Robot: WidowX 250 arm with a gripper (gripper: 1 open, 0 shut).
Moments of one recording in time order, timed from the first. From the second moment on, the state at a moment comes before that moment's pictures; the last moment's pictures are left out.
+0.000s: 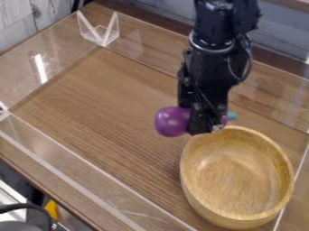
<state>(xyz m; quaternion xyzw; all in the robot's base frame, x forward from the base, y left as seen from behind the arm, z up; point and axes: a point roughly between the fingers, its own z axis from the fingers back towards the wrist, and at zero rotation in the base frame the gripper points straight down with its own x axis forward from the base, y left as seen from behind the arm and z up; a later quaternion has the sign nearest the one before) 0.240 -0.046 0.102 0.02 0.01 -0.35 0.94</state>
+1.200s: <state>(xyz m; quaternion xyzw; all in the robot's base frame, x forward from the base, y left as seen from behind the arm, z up) 0.218 -0.013 0.081 0.02 0.03 -0.29 0.96</state>
